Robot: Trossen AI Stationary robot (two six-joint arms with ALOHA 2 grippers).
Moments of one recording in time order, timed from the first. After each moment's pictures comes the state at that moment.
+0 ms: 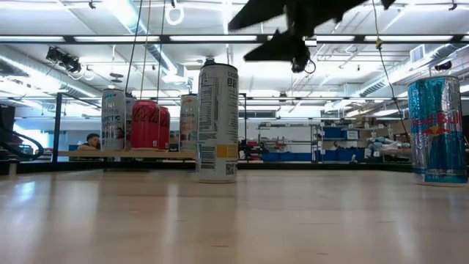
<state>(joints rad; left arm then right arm) -0.51 1.48 1.24 -0.41 -0.76 -0.27 0.25 1.55 0.94 0.21 0.45 0.41</state>
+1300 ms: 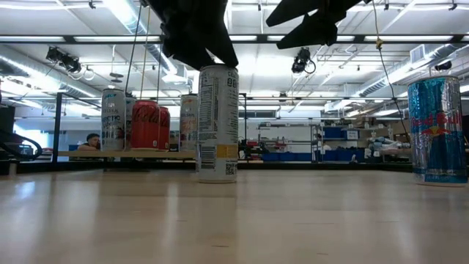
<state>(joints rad) -0.26 1.63 1.24 -0.48 -0.52 -0.52 0.28 1.33 0.94 -0.13 0.56 0.34</state>
